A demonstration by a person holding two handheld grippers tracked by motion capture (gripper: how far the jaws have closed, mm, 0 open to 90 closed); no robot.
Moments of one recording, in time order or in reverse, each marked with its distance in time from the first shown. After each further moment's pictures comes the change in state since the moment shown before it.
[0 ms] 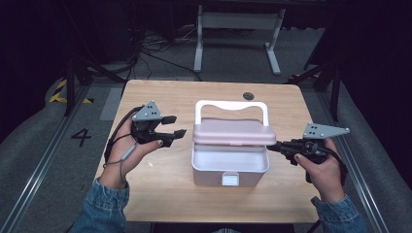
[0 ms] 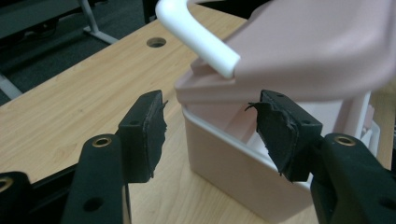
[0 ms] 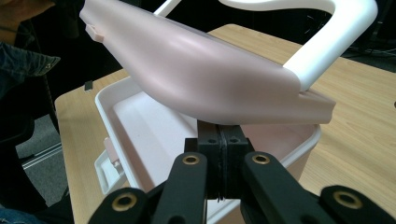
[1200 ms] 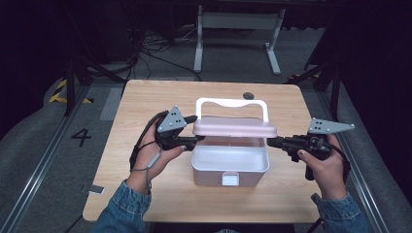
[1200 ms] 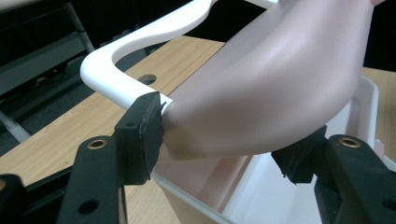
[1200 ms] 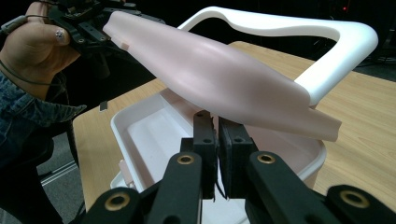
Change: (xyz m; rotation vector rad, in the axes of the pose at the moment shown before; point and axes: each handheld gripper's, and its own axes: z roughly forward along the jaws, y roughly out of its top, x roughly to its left) left arm -0.033 0.015 0.041 -0.116 0.013 0.096; right arm -0.003 0.009 -0.005 -0.063 0.047 0.044
